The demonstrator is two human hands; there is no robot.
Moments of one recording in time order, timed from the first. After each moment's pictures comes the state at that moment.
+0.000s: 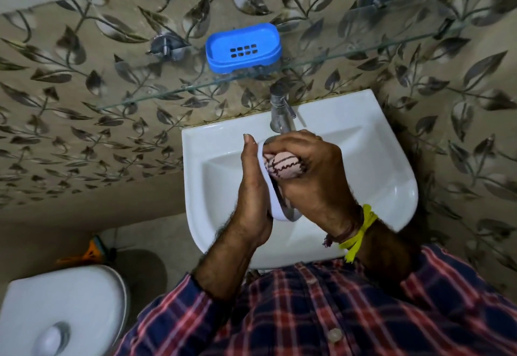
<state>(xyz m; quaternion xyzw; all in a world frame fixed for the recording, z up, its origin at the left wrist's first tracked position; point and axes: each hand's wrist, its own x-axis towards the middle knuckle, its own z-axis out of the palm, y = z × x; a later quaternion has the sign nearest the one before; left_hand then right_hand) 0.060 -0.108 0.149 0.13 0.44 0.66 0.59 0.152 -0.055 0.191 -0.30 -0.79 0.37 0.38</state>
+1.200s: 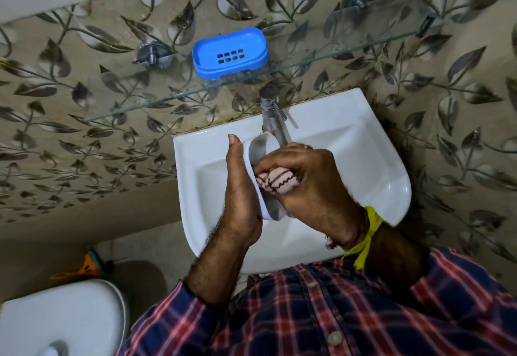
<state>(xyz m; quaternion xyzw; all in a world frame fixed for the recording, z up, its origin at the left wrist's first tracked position) 0.054 -0.110 0.159 0.14 0.46 0.65 0.59 0.163 -0.055 0.189 -0.28 -0.81 0.40 0.33</state>
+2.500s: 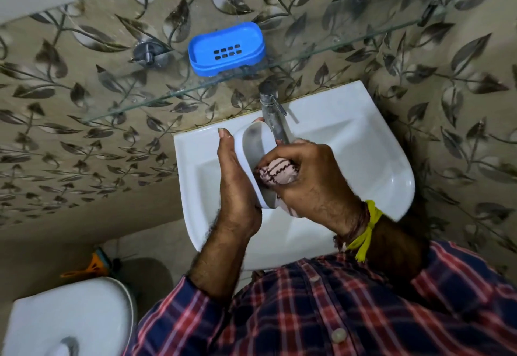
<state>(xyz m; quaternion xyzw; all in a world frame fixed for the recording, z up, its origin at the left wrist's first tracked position) 0.049 -0.105 0.161 0.12 0.50 0.67 0.54 0.165 -0.055 0.191 -0.36 -0.79 0.42 0.28</state>
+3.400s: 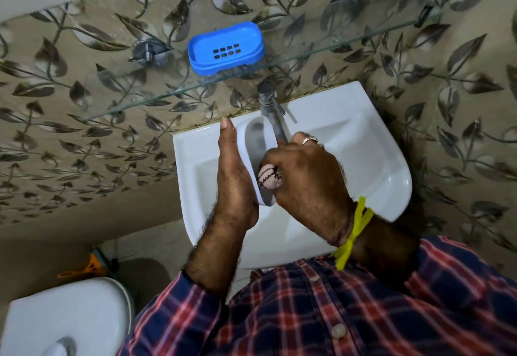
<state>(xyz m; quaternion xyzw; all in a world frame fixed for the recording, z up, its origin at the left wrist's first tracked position) 0.049 -0.103 0.169 0.13 0.52 0.65 0.54 0.158 -0.066 0.196 -0.39 -0.88 0.17 0.22</state>
